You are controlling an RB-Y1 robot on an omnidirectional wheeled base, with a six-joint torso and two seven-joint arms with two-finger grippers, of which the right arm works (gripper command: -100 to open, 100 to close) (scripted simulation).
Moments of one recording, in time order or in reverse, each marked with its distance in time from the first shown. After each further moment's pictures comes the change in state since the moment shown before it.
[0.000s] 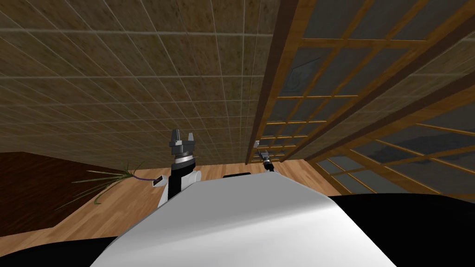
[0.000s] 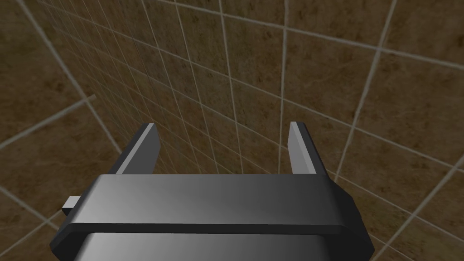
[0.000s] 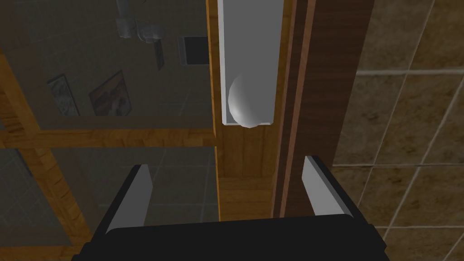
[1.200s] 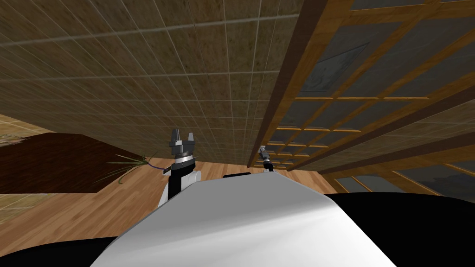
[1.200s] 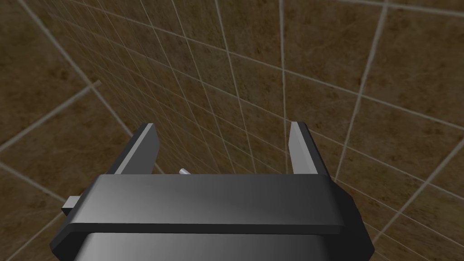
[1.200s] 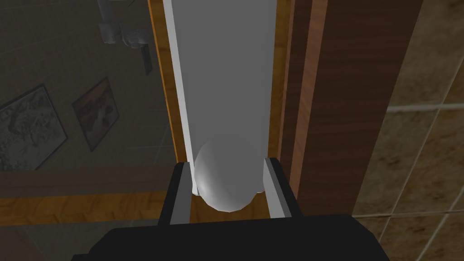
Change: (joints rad) arm -0.072 0.018 -0.094 0.113 -0.023 -0.035 0.049
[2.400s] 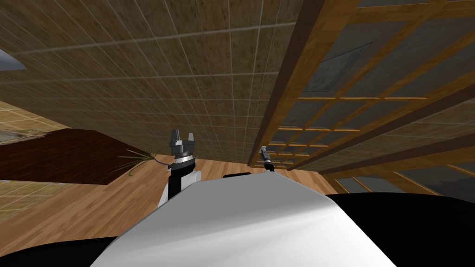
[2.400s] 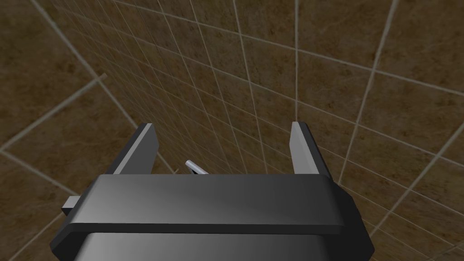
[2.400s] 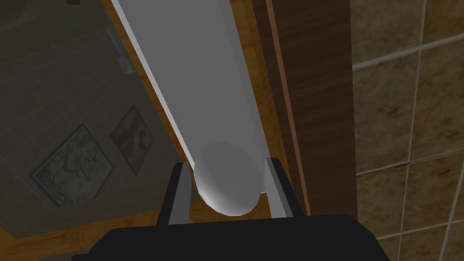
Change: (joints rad) arm 0.018 -0.023 0.042 0.008 -0.059 0.002 -0.251
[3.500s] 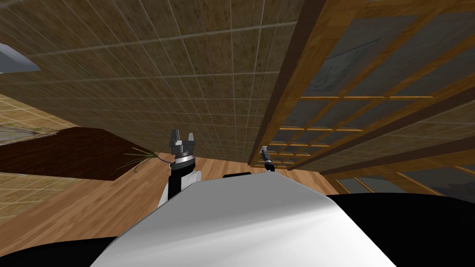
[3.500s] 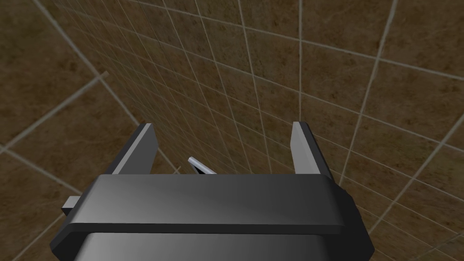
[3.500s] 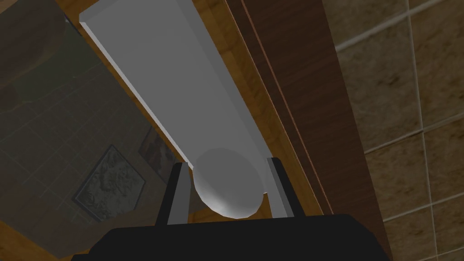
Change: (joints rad) arm 0.018 -0.009 0.031 -0.023 -0.042 0.013 -0.174
